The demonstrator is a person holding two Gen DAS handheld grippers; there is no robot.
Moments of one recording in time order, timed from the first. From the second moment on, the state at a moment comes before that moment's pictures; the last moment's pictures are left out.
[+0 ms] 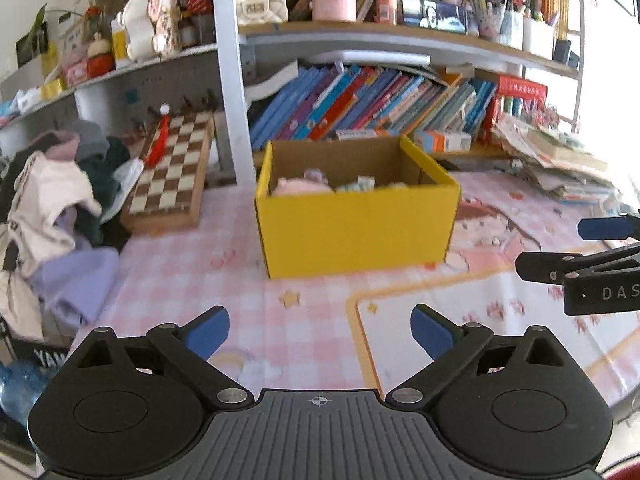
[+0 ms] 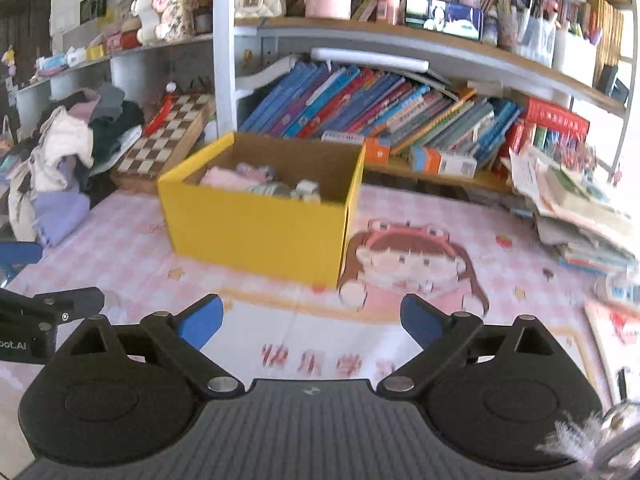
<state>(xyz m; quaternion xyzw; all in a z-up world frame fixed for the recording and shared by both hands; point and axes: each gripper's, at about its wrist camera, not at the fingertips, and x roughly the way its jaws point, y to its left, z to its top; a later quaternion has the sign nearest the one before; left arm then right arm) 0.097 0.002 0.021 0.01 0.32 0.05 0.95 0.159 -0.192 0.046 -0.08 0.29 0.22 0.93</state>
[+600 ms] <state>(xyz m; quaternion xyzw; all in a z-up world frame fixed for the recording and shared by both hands) 0.057 -0.016 0.005 0.01 0.34 0.06 0.94 0.100 -0.196 0.027 -0.08 0.32 0.20 0.92</state>
